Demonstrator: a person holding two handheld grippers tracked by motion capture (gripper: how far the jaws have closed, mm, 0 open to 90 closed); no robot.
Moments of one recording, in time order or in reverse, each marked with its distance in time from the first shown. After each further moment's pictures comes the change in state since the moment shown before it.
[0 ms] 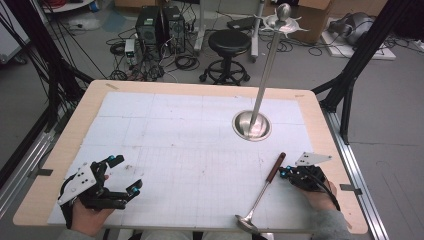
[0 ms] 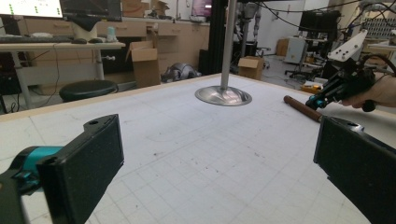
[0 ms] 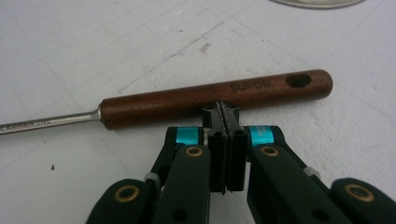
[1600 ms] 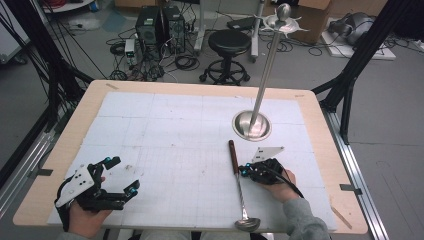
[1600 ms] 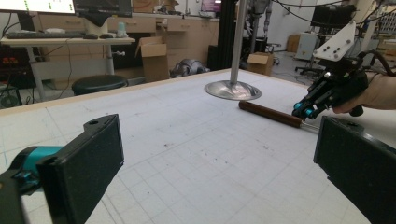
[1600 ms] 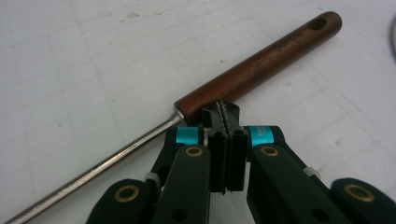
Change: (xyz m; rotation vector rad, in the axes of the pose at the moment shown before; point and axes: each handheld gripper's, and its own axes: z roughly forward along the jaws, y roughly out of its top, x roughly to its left) left arm 0.001 -0.003 -0.006 0.020 0.038 0.002; right arm 0.063 0.064 0.069 0.003 0.209 -0.157
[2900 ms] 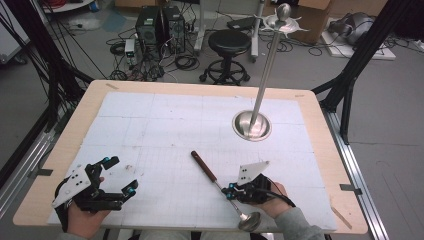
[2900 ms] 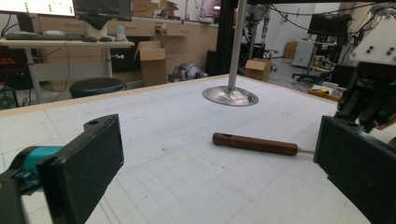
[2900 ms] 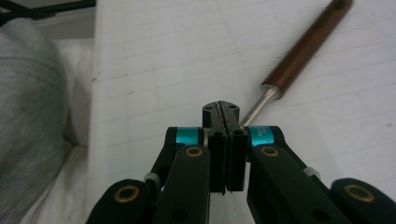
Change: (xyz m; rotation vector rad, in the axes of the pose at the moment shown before) left arm 0.000 0.003 -0.003 -0.024 -0.008 -0.018; right arm 0.069 0.022 -0.008 0.008 0.238 -0.172
